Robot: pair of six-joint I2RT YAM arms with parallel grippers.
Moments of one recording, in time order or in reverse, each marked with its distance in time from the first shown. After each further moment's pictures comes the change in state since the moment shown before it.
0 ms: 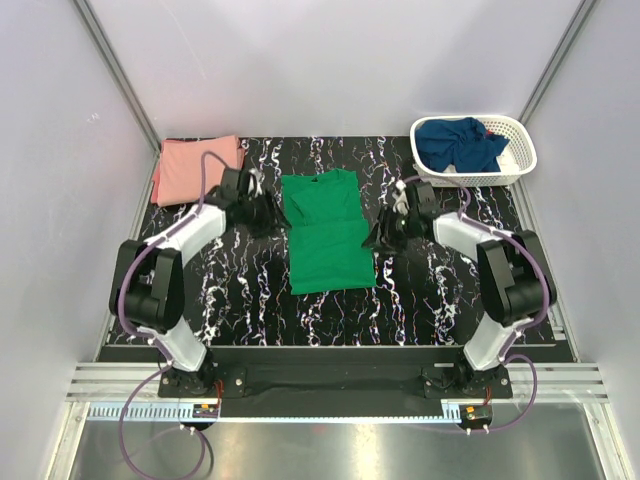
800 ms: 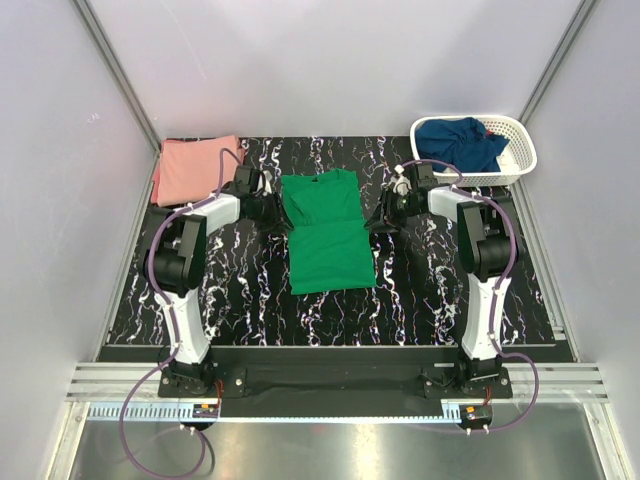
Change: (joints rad) left arm 0.029 0.315 0.184 0.072 0.033 0.111; right arm -0.116 0.414 0.409 -0.069 -0.151 -0.139
